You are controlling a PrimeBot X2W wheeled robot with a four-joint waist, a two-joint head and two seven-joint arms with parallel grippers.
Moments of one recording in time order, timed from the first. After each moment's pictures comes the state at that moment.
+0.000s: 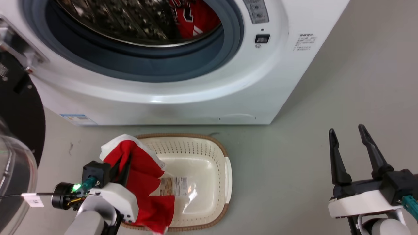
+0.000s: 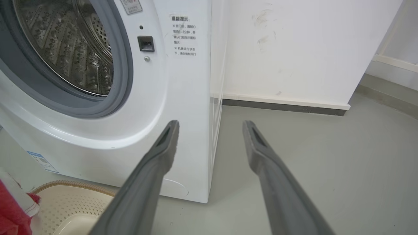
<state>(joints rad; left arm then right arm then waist) -0.25 0.39 -0.39 0.42 -0.43 0.01 -0.18 -0.03 -0.05 -0.02 -0.01 0.01 0.13 -0.26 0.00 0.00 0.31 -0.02</state>
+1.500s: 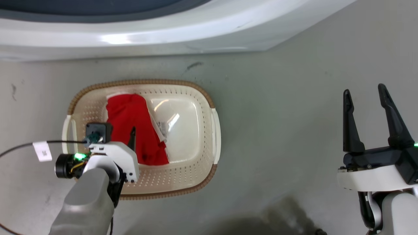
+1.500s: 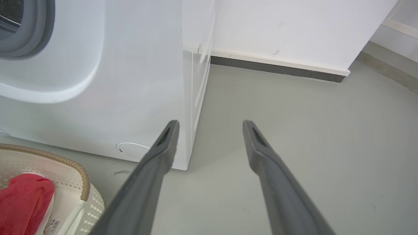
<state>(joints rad) -0.72 0.22 -0.36 1.14 -0.41 -0.05 -0.26 -0.17 -0.05 -0.05 -0.11 -0.05 0.13 -0.26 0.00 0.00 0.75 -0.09</state>
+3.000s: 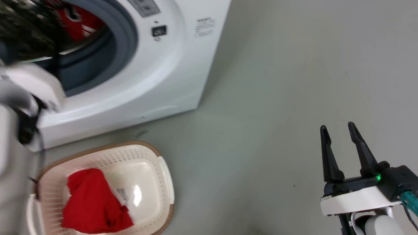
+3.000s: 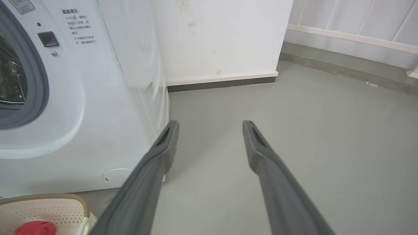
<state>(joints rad) -0.67 0.47 -0.08 0.40 -0.27 -0.11 0.03 -0.06 -0.05 0.02 0.01 0.13 0.13 -0.26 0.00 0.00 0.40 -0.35</state>
